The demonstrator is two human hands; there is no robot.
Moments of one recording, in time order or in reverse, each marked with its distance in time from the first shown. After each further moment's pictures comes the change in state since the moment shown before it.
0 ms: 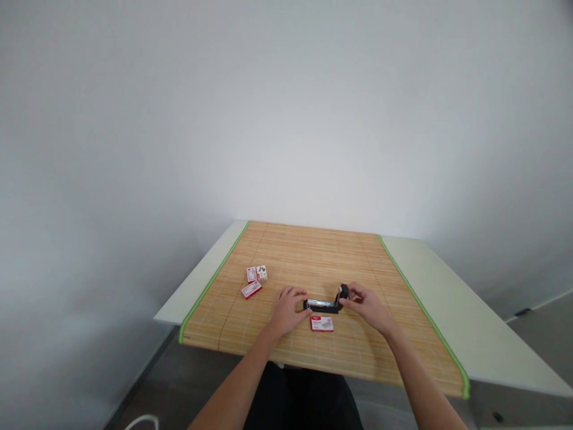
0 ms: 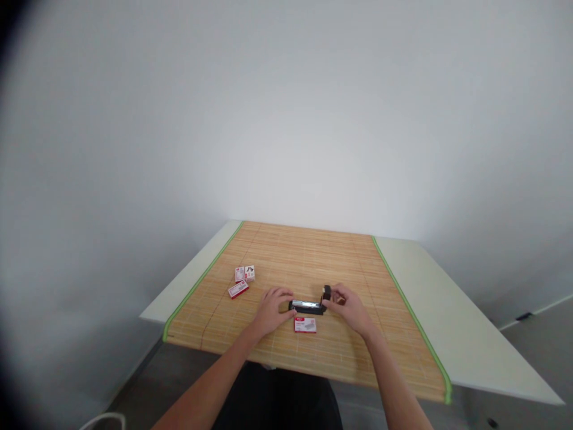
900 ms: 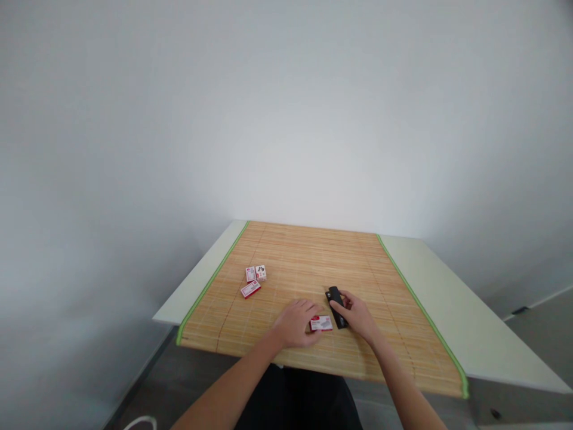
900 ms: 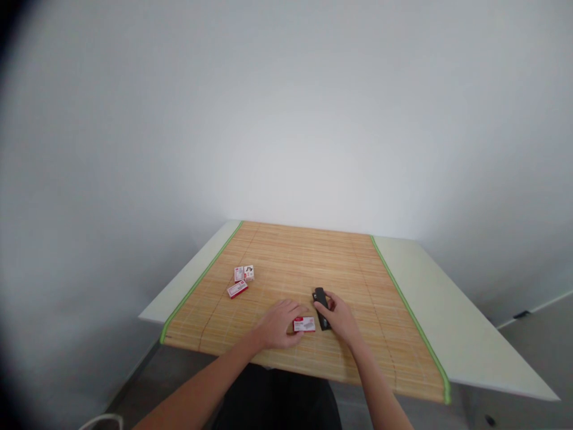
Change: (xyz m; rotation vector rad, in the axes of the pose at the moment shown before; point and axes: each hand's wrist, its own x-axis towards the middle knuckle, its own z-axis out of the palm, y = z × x) left_hand -0.014 0.044 -0.009 0.063 -0.236 0.293; right_hand -0.008 0.025 0.042 -0.134 0.162 0.174
